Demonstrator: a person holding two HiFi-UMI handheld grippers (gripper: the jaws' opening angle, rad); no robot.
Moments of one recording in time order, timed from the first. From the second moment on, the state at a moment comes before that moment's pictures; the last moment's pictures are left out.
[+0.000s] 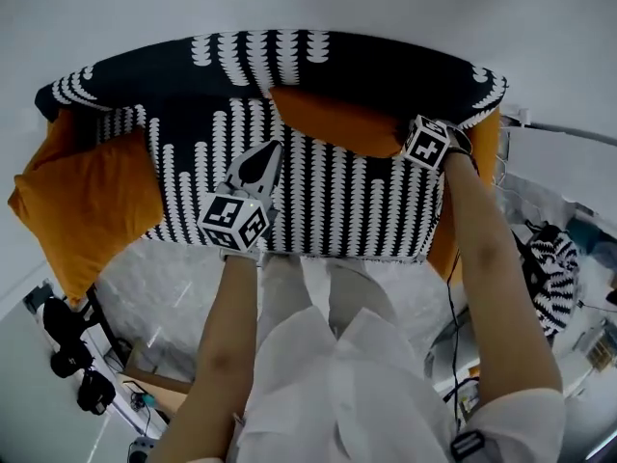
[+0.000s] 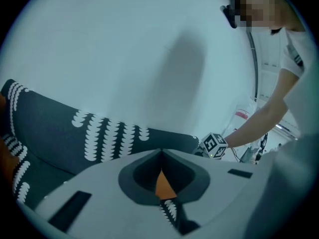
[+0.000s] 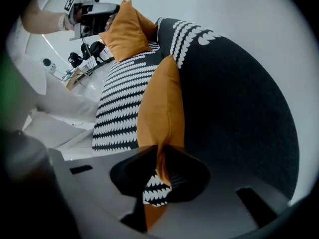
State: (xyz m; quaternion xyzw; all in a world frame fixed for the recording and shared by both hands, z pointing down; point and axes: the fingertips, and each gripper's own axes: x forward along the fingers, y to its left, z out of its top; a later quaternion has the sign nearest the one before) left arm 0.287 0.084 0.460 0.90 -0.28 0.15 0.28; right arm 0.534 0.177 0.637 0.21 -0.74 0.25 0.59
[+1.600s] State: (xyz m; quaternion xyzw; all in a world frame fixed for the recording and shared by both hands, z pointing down) left arm 0.434 0.126 0.474 0.92 -0.19 0.19 0.29; right arm 0.651 0.204 0.640 0.38 -0.73 0.25 0.52
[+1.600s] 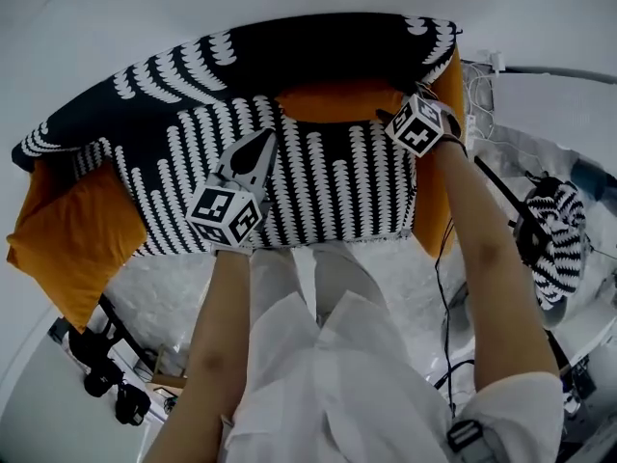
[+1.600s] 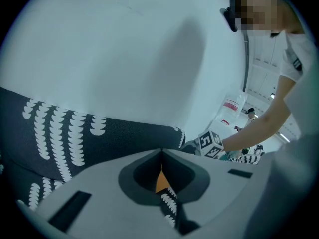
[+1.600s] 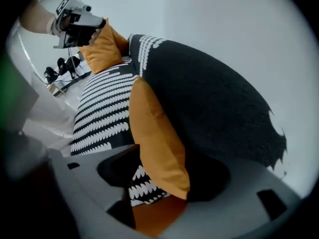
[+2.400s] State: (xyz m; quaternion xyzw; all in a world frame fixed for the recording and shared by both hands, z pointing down) left arm 0.402 0.131 0.484 0.91 -0.21 0.19 0.31; right arm 0.589 0.190 0.712 0.21 -0.68 0.17 0.69
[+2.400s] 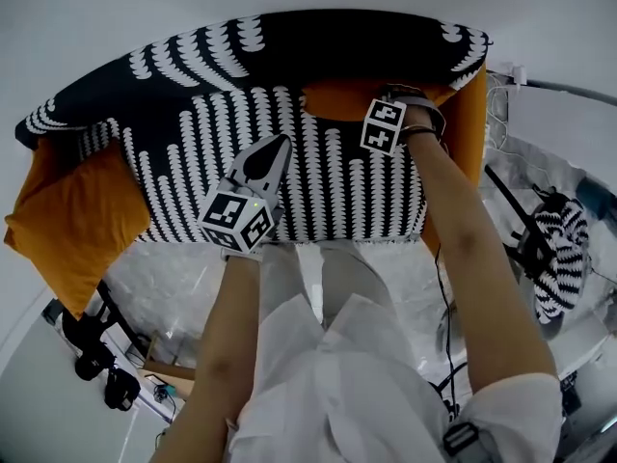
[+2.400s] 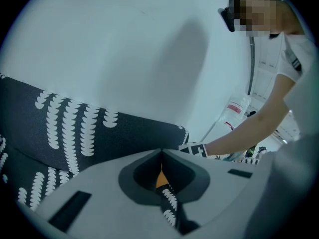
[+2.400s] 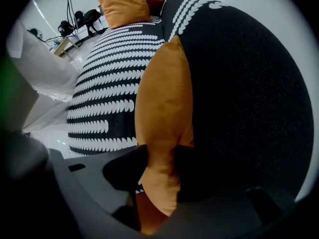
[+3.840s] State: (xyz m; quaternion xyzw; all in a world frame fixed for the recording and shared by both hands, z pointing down) left arm 0.359 0.103 0.439 0.91 -0.25 0.16 0.29; right arm 0.597 0.137 0.590 0.42 -0.72 0.33 0.44
